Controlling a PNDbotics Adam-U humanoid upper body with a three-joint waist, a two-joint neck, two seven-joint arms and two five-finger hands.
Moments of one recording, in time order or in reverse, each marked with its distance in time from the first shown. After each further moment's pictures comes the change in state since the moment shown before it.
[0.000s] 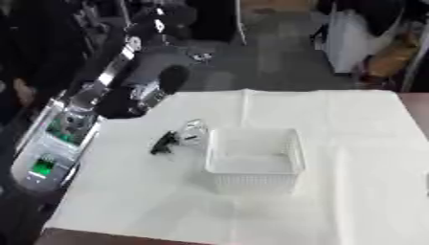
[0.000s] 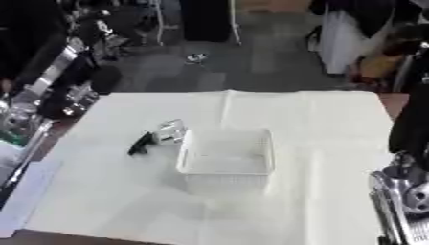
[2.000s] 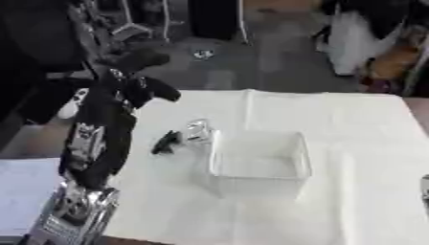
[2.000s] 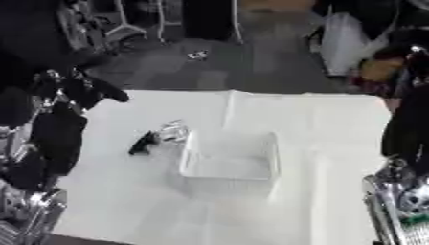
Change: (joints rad) left arm 0.324 -0.281 0.026 -0.316 0.458 0.030 0.218; right arm -0.019 0.009 0.000 0.000 -0.001 -0.007 0.002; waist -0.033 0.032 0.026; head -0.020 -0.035
